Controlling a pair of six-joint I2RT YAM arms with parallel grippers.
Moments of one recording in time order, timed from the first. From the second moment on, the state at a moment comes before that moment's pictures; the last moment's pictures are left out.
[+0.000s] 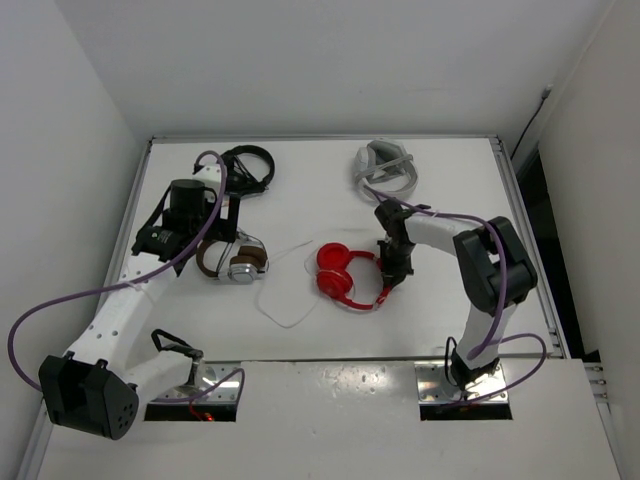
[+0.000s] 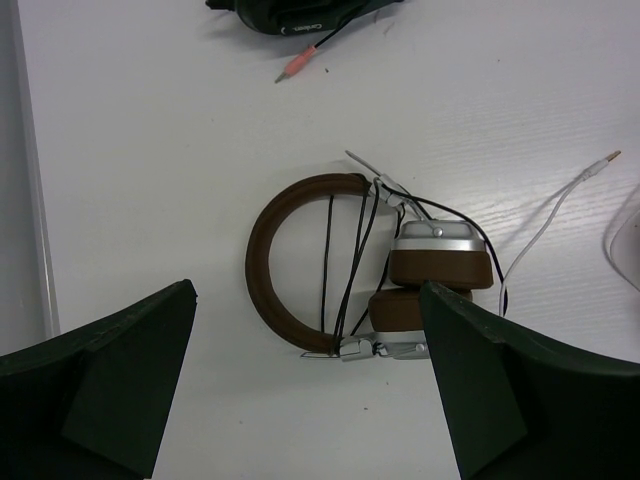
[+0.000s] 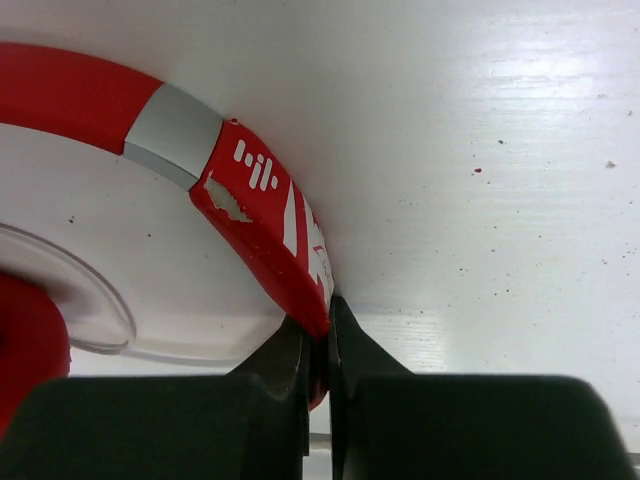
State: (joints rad) left arm -0.20 1.07 0.96 -0.51 -0.18 0.05; right arm 0.40 1.84 1.03 -0.72 -0.07 0.47
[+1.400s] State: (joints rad) left arm -0.55 1.33 0.74 -0.08 0.28 0.09; right arm -0.17 1.11 1.52 -0.95 -0.46 -0.14
